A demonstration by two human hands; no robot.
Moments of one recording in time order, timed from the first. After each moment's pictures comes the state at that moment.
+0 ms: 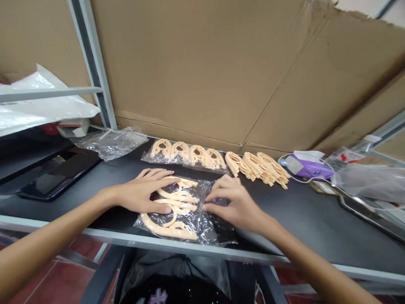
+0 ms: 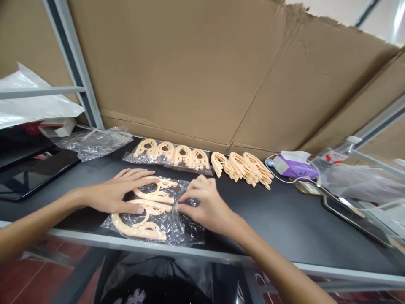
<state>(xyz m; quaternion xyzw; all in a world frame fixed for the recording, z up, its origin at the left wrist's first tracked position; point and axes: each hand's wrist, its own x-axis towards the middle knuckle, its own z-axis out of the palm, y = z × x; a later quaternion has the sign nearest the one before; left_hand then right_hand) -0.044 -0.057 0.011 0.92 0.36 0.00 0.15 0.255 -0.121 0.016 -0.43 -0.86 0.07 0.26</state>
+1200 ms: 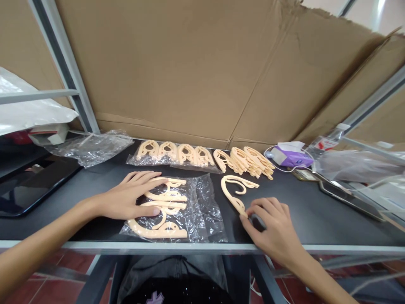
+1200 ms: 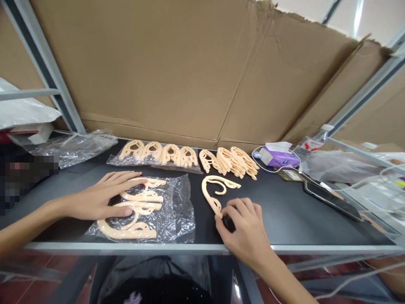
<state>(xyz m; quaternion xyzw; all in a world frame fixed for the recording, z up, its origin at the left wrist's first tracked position) -0.048 -0.054 0.001 0.92 0.37 0.00 0.11 0.335 -0.197 -0.032 -0.58 -0.75 -0.20 0.25</state>
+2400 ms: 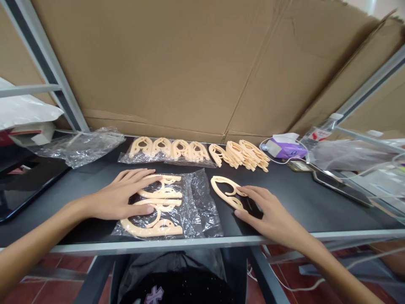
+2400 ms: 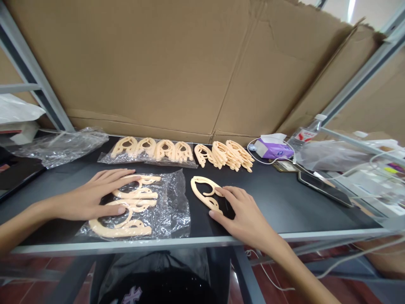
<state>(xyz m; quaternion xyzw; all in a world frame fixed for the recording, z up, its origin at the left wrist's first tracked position) -0.047 -0.050 -0.001 0.92 0.37 0.01 0.11 0.353 -0.191 -0.012 -0.68 -0.72 0.04 0.16</state>
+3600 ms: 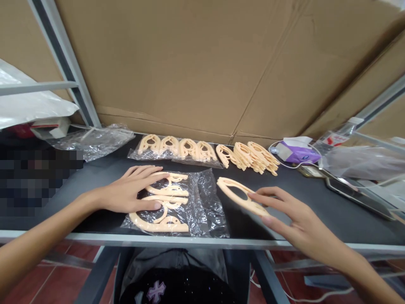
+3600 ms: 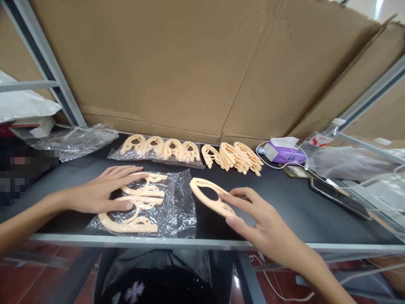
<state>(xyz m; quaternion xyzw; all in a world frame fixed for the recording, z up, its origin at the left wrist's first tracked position) -0.046 -0.052 0.001 0.93 0.36 0.02 0.11 0.360 -0.206 0.023 -0.59 -0.77 0.09 0.22</state>
